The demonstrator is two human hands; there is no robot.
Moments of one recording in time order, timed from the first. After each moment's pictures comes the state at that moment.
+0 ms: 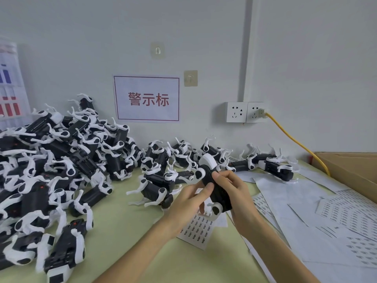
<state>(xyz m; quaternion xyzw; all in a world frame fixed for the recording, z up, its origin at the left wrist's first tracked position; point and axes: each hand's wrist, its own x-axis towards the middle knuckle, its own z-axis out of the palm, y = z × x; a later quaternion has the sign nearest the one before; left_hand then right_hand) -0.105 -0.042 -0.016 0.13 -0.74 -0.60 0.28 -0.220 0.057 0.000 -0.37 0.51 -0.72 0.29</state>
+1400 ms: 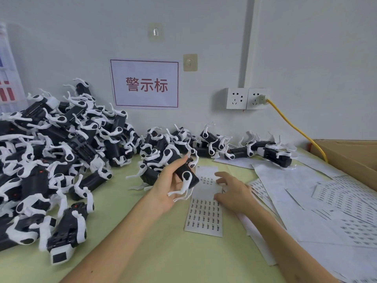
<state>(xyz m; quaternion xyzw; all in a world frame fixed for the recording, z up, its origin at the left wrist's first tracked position) -0.092 -0.067 -0.003 0.22 -0.49 -0.80 0.27 -0.261 0.042 -0.035 -0.45 0.84 -0.28 0.10</state>
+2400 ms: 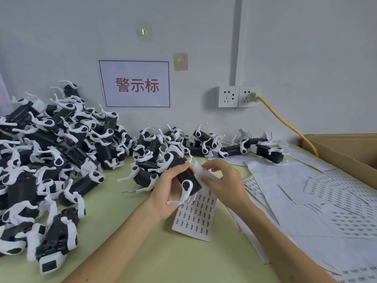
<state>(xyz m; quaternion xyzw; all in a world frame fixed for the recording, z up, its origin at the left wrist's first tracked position) -0.097 -0.055 -0.009 0.15 -0.52 -0.81 0.22 -0.250 0.043 -0.031 -0.49 0.70 -0.52 0.00</state>
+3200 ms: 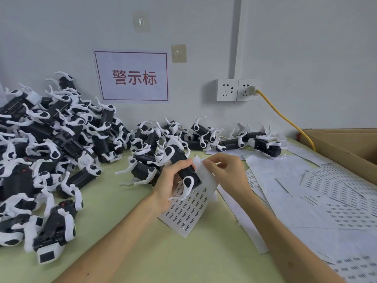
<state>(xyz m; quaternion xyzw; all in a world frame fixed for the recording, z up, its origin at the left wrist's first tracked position) -0.100 -0.046 -0.014 0.18 -0.58 -0.75 0.27 -0.250 0.048 -0.019 -0.43 0.69 -0.58 0.04</state>
